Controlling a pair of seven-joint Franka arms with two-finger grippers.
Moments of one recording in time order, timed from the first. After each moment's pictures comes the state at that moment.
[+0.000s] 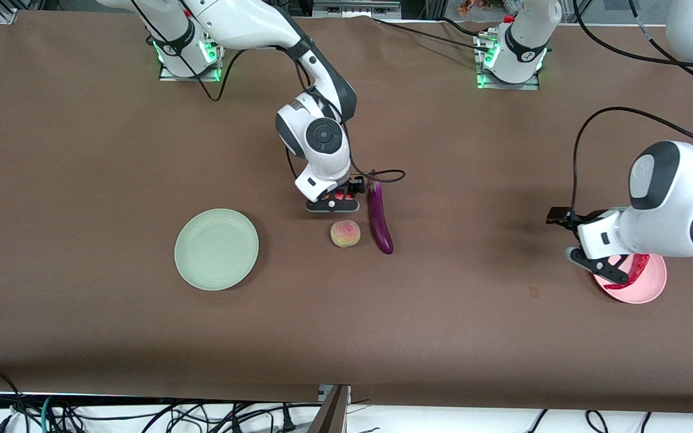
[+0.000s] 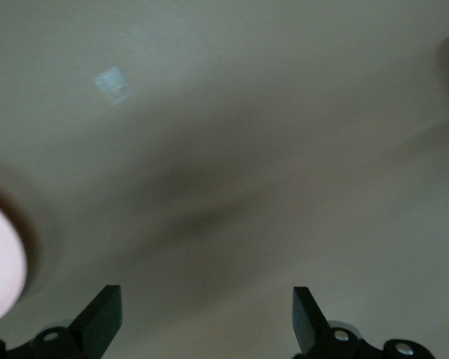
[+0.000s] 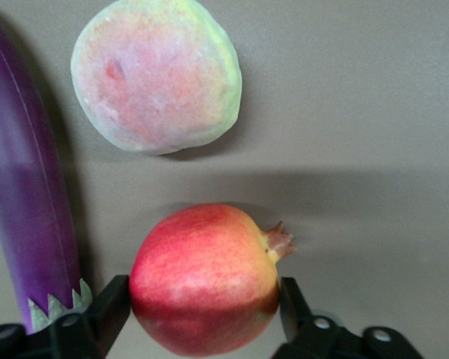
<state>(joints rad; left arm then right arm) 0.31 0.54 -0.44 -1.51 0.08 1.71 0.26 0.85 0.71 -0.08 -1.58 0.14 2.29 0.71</state>
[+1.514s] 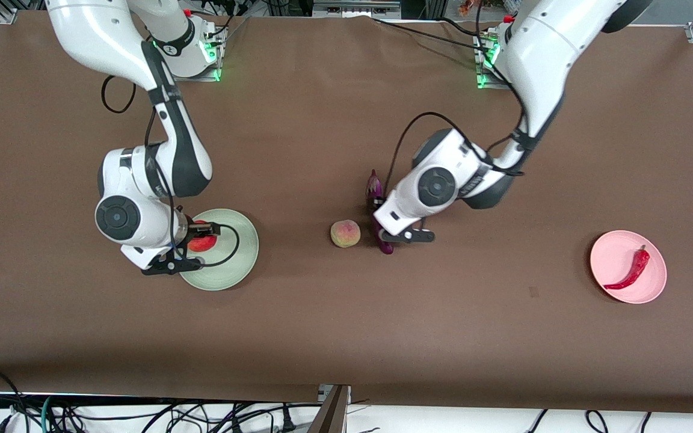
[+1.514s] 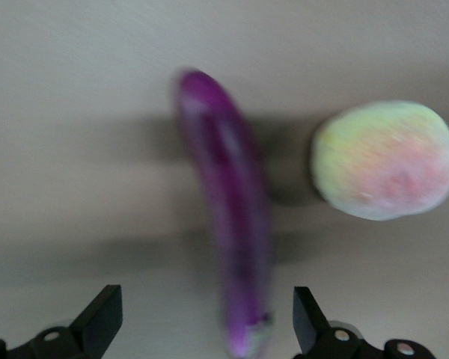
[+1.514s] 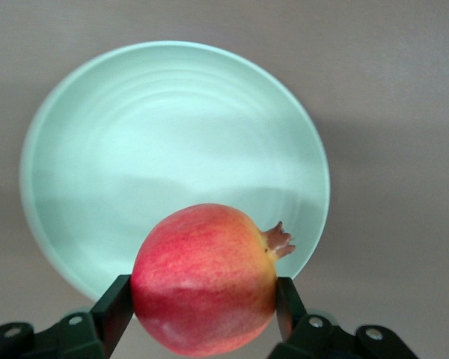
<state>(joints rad) -0.23 0.73 -0.45 -1.61 0.05 2.18 -0.66 0.43 0.62 -0.23 -1.58 0.14 2.00 0.06</state>
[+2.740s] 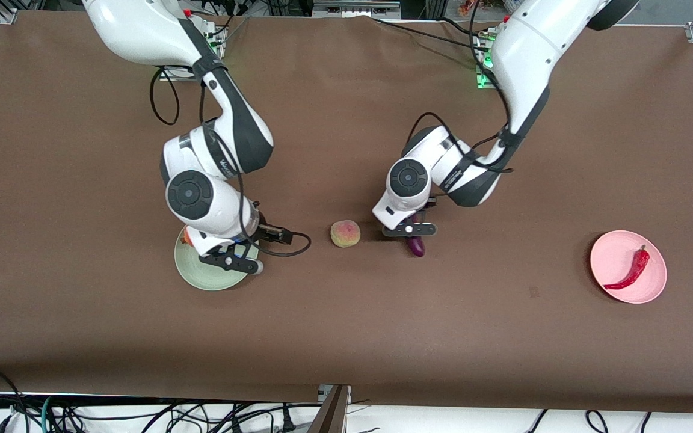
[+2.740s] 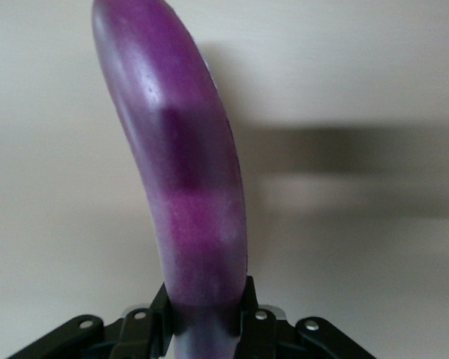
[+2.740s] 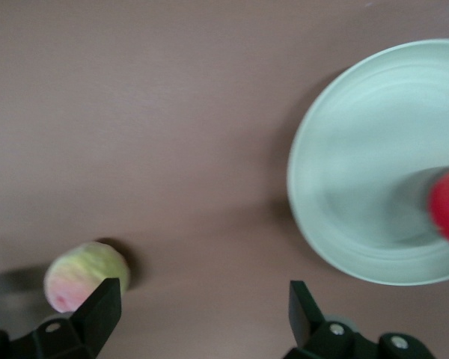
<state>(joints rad) -0.27 0.67 -0.37 -1.61 0.31 1.90 -0.75 0.48 0.69 0.00 -1.31 0.14 2.00 0.67</state>
